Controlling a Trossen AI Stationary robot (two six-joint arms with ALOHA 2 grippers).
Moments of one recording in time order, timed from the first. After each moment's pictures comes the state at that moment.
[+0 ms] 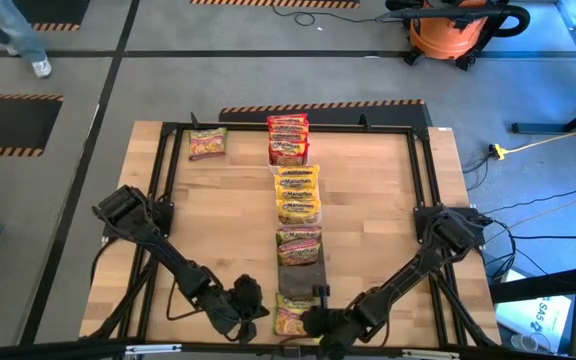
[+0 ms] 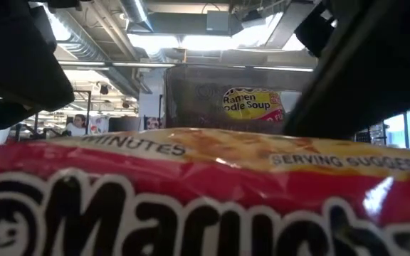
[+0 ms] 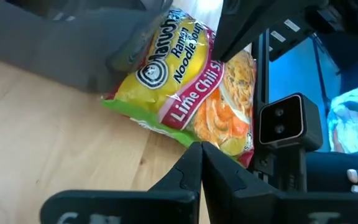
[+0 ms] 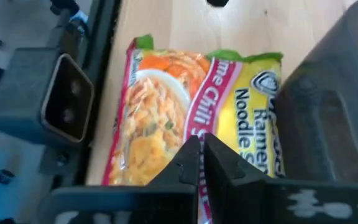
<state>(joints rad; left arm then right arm) -0.76 1.87 0.98 0.20 -0.45 -1.02 0.75 2.13 1.44 -0.25 0.46 0.56</state>
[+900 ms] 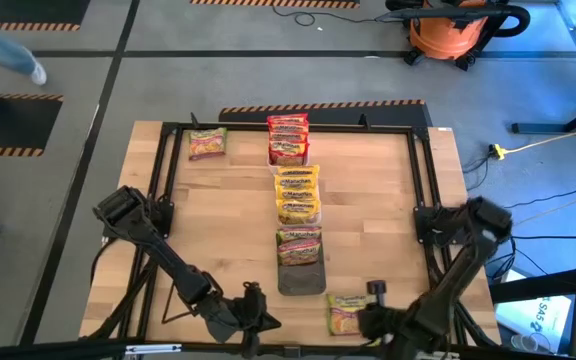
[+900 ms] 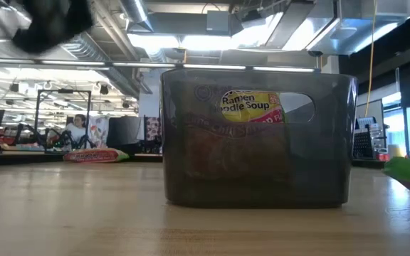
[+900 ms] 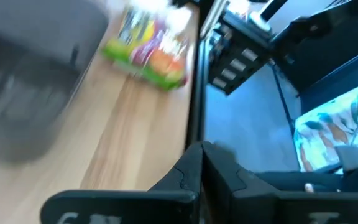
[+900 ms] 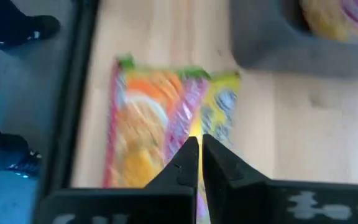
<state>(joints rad) -0.77 1.87 1.09 0.30 -0.50 -0.90 0.98 1.88 1.38 -0.83 0.48 0.82</state>
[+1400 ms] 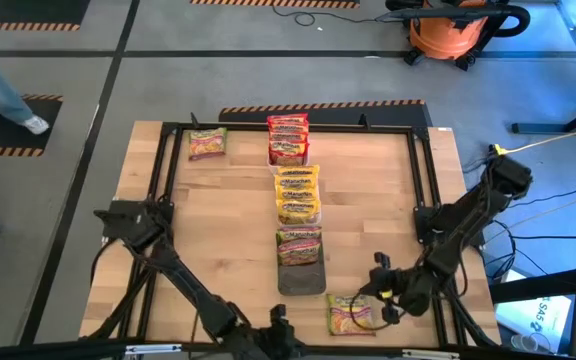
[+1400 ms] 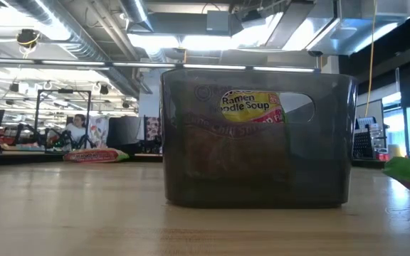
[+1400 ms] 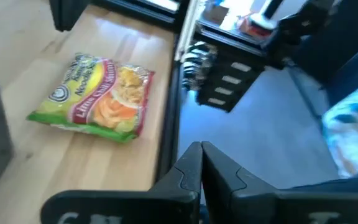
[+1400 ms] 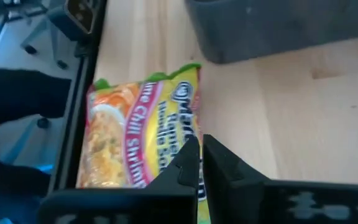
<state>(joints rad) -0.78 2.16 1.60 0.09 -0.58 -0.69 0.94 1.40 0.67 -0.14 0.46 0.88</state>
